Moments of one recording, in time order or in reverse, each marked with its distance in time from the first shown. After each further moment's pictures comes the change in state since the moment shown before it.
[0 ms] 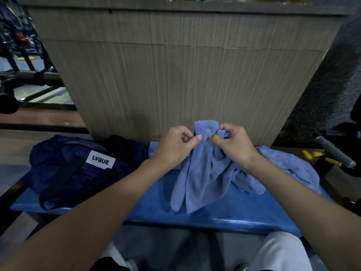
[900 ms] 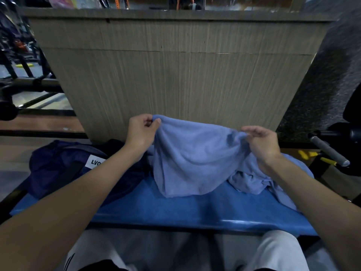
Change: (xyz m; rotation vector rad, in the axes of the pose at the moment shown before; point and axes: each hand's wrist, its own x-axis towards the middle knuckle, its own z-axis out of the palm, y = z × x) left_hand 0.022 -0.019 -0.058 -0.220 0.268 -0.156; right_hand 0.003 0.030 -0.049 0.230 0.382 0.222
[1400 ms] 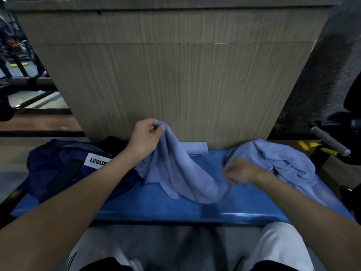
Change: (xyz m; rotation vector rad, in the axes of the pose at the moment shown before) left_hand -0.013 -0.013 0.005 0.080 -0.194 -0.006; right_hand -0.024 0.062 0.013 -0.842 -0.705 0.257
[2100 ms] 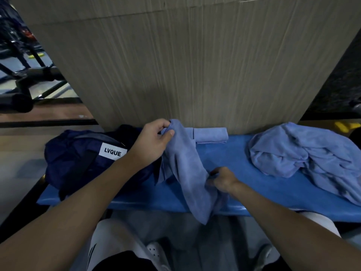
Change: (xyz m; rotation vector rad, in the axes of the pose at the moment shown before) left_hand -0.002 -0.049 -0.017 0.121 -0.207 0.109; right_hand 0.076 -0.013 0.124 0.214 0.043 0.046
